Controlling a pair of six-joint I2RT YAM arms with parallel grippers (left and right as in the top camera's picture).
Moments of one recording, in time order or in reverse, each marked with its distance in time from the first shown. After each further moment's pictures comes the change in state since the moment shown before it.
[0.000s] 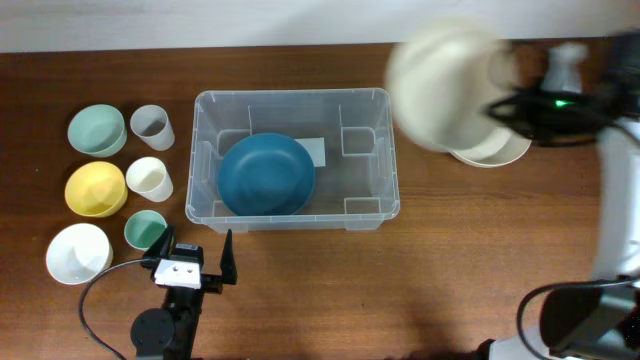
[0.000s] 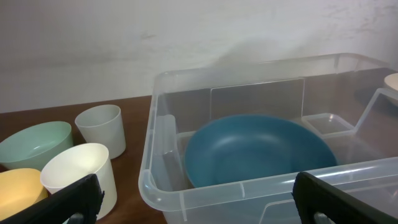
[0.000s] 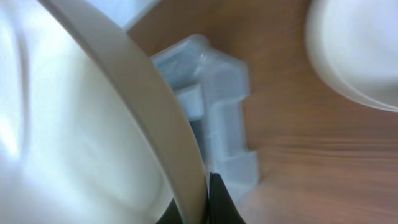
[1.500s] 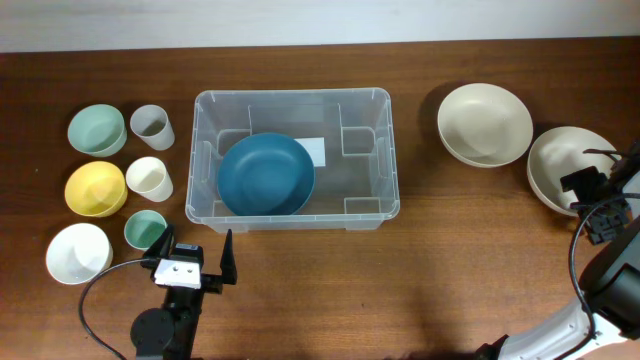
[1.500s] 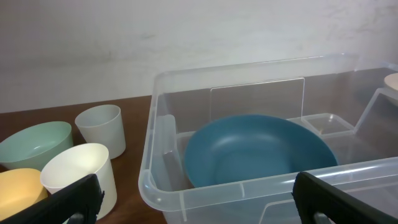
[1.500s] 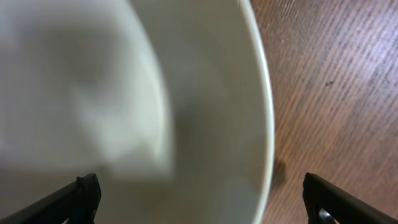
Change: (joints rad) left arm 0.000 0.000 0.000 0.000 0.000 0.000; right arm -0.422 0.267 -0.469 0.519 0.744 0.389
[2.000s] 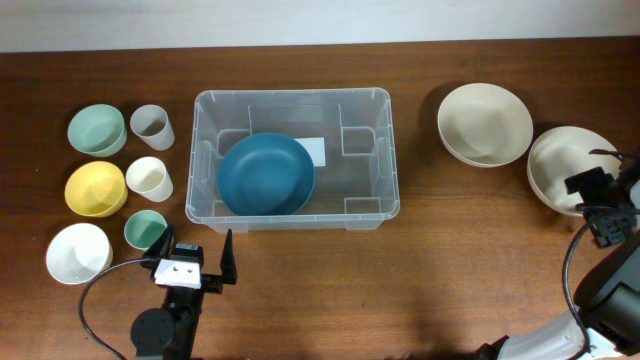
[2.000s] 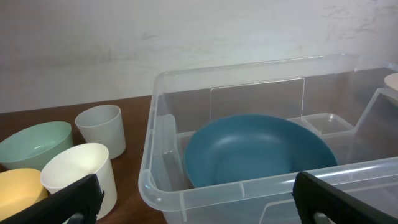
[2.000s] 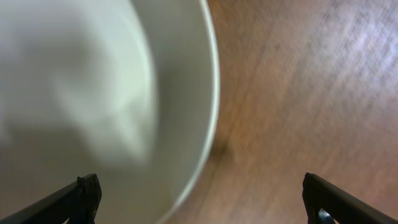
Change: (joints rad) left arm 0.000 0.000 0.000 0.000 0.000 0.000; right arm 0.000 -0.098 0.000 -0.116 0.015 0.000
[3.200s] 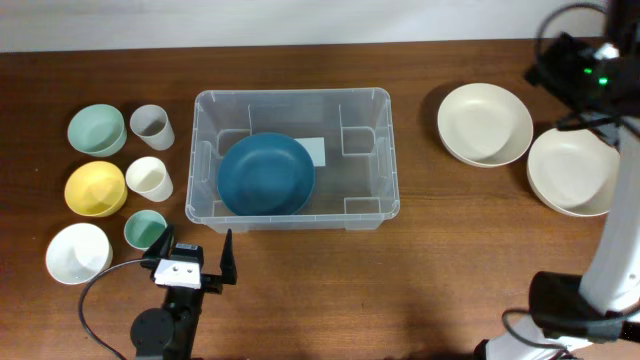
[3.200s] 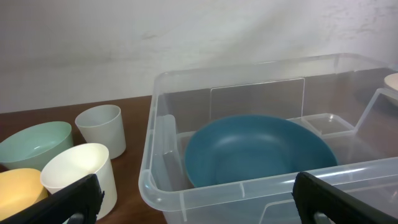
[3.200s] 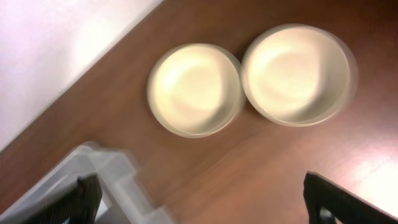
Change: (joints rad) left arm 0.000 0.000 0.000 0.000 0.000 0.000; right arm 0.552 -0.064 1.138 -0.864 0.141 0.003
